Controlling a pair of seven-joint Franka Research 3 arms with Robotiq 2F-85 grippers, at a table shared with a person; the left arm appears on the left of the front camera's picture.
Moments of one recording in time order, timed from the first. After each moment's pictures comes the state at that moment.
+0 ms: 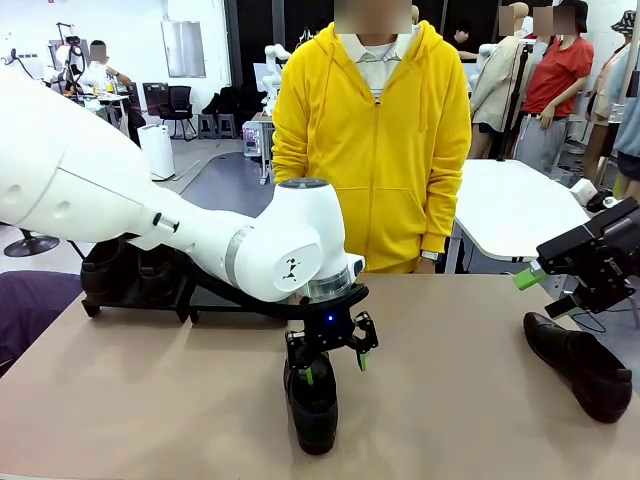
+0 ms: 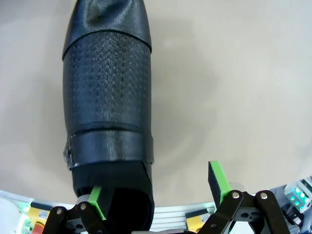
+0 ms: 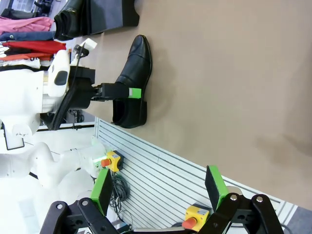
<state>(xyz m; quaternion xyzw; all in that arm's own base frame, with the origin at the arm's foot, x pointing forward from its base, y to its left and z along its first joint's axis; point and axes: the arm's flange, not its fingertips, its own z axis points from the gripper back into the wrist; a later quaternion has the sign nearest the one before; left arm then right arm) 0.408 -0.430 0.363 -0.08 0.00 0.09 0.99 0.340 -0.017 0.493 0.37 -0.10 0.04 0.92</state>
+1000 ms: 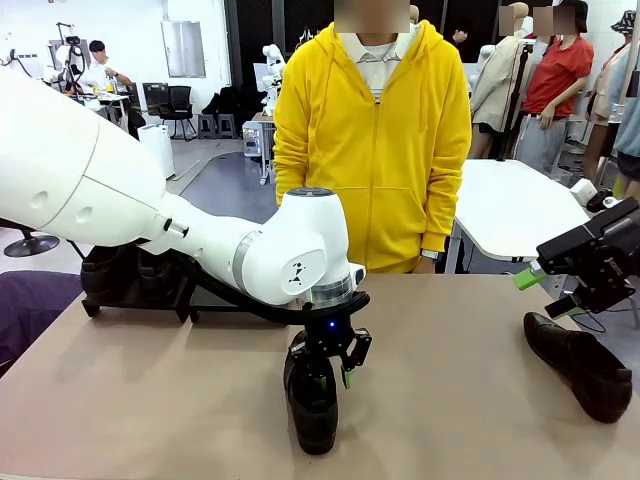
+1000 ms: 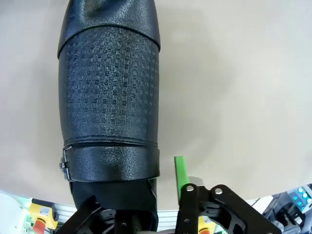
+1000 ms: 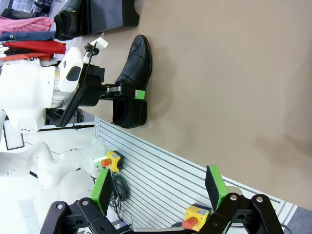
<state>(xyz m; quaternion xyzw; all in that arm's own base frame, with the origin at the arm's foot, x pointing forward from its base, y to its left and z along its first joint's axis) 0.413 -0.432 0.348 -0.06 0.02 0.09 0.99 0.340 -0.017 0.493 0.37 -0.10 0.04 0.92</state>
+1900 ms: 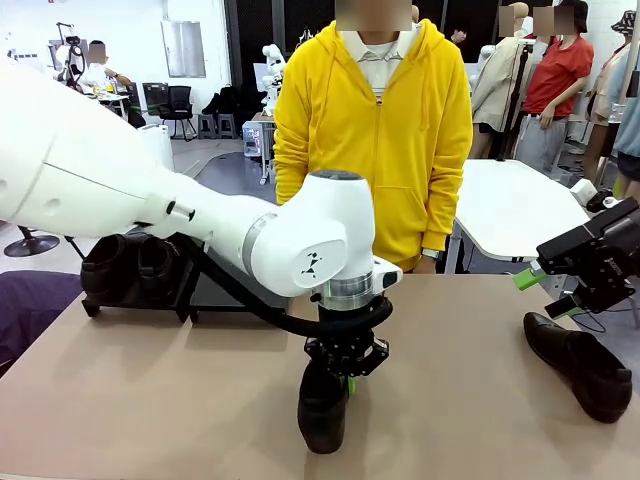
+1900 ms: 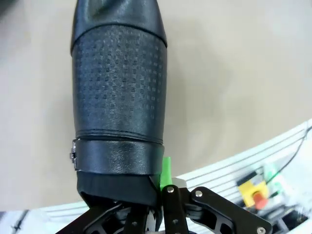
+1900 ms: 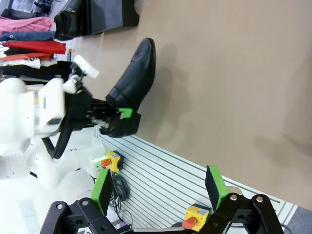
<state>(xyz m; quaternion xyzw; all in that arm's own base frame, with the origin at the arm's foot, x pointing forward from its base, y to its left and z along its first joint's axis) 0.360 -0.459 0.401 -0.02 -0.02 -0.15 0.99 0.340 -0.017 0.493 0.37 -0.10 0.04 0.92</state>
